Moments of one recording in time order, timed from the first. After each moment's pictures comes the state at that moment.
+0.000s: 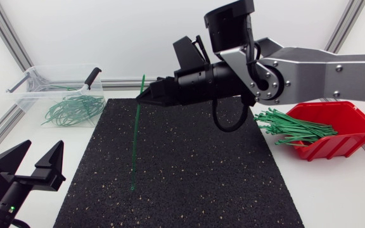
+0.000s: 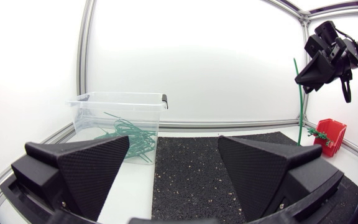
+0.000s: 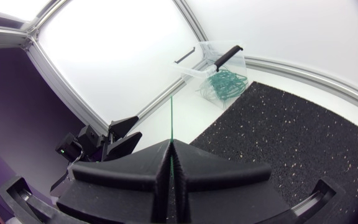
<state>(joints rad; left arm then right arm) -0.04 0.05 0.02 -0.01 0.03 -0.05 0.66 1.62 1.18 -0.03 -0.64 0.33</state>
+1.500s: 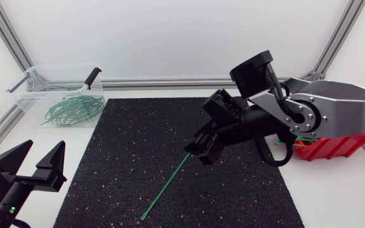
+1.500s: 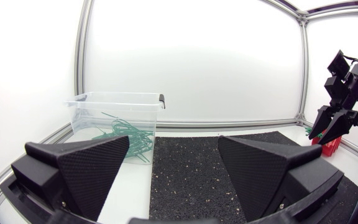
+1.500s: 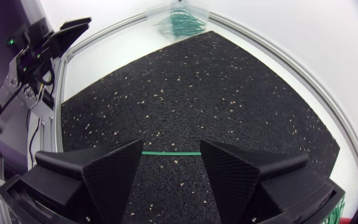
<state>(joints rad) -0.05 0.05 0.02 -0.01 0.03 -0.05 0.59 1.46 0.92 -0.33 -0.39 -0.26</state>
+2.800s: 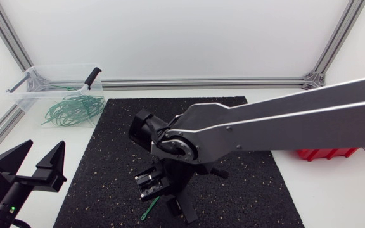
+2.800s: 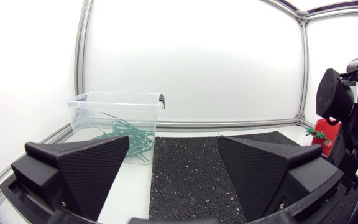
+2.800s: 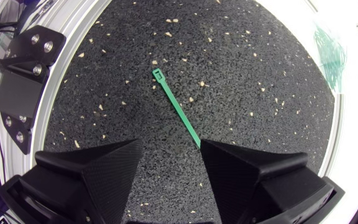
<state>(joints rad) -0.05 0.05 0.02 -0.01 0.03 -0.05 1.00 1.88 1.22 -0.72 -0.10 -1.00</state>
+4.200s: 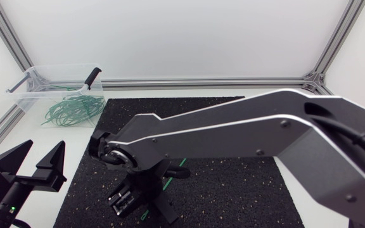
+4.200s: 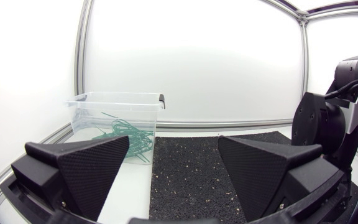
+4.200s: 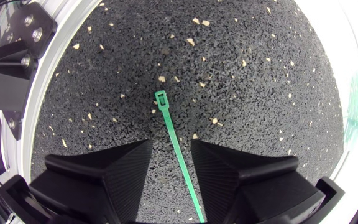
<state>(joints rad) -0.05 0.05 0.02 -0.01 0.03 -0.05 1.10 2.15 1.54 -0.96 0.00 -1.15</state>
